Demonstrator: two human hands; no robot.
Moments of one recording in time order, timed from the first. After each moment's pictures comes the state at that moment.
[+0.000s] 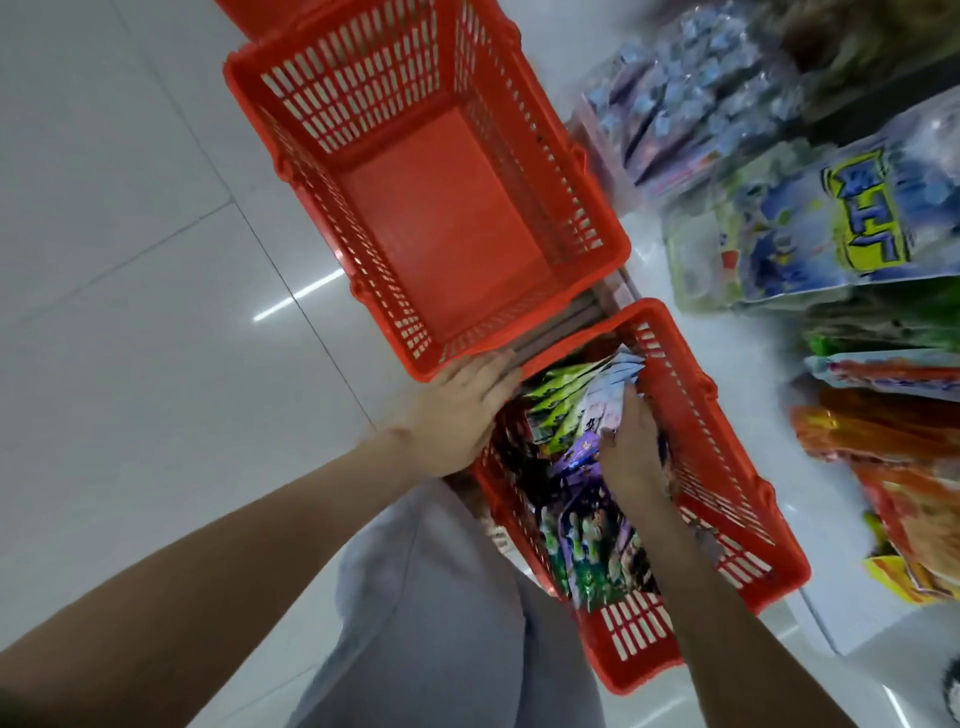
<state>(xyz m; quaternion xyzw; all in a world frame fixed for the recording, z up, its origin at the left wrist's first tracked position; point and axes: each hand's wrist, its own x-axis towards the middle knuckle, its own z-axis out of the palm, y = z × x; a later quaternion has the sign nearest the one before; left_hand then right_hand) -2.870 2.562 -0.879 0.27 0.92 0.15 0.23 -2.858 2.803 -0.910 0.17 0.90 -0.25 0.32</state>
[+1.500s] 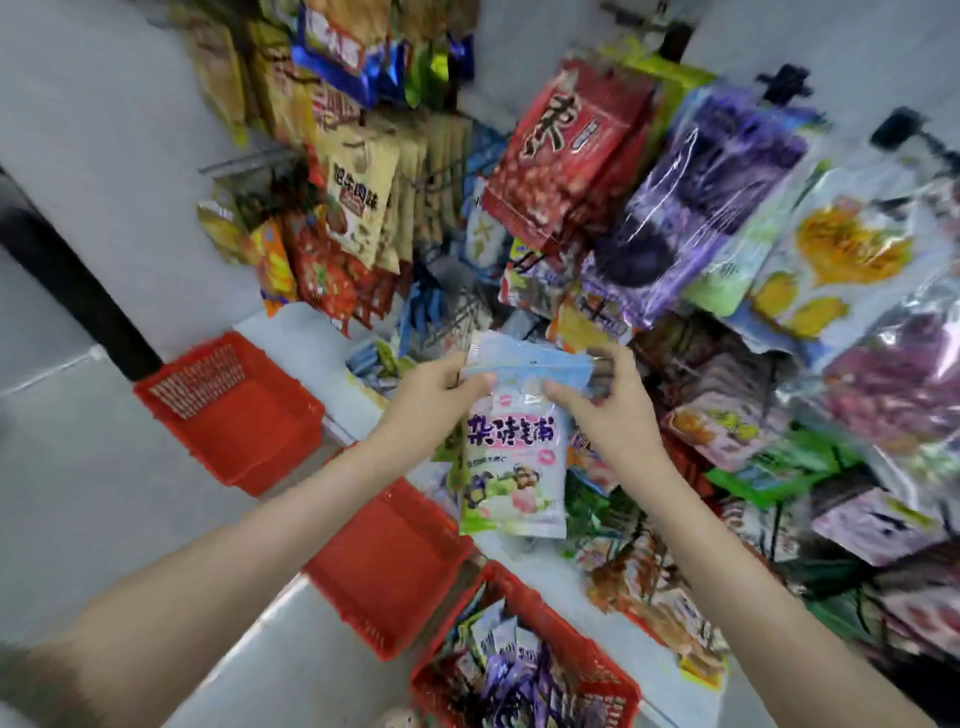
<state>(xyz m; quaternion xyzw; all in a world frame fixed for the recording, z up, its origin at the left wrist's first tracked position) -3.038 2.576 -0.222 0.12 0.78 0.60 0.11 -2.995 2.767 -0.206 0.12 0.86 -0.48 -0.10</state>
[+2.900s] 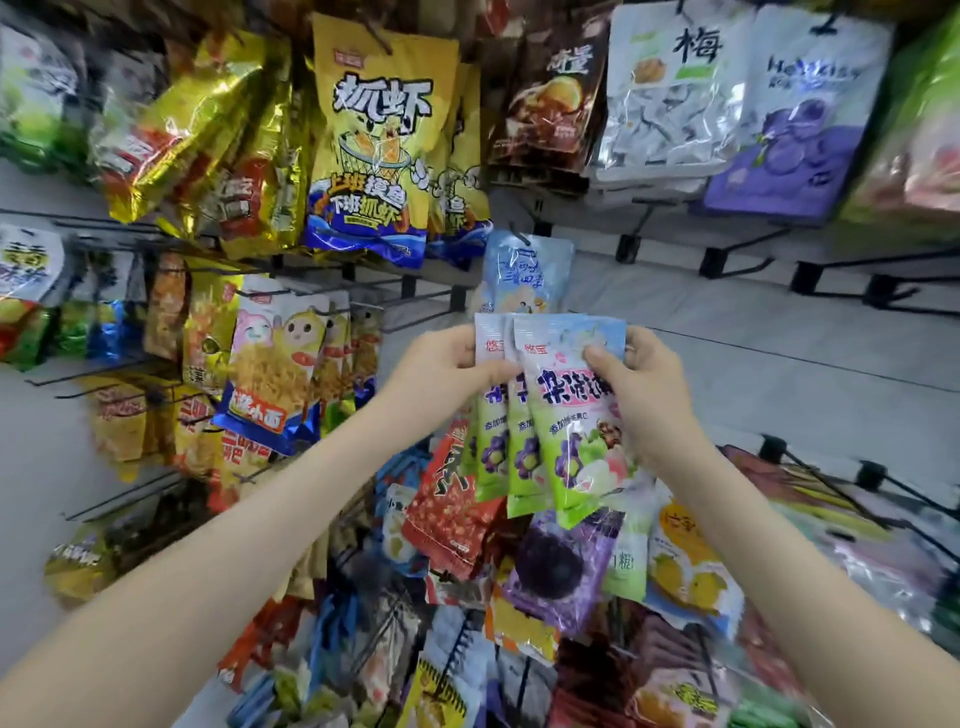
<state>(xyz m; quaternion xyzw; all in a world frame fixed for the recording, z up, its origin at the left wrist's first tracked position) -3.169 2.608 0.057 0.41 0.68 0.60 -0.02 -3.095 2.794 0.062 0.04 0.75 -0.53 -0.39</state>
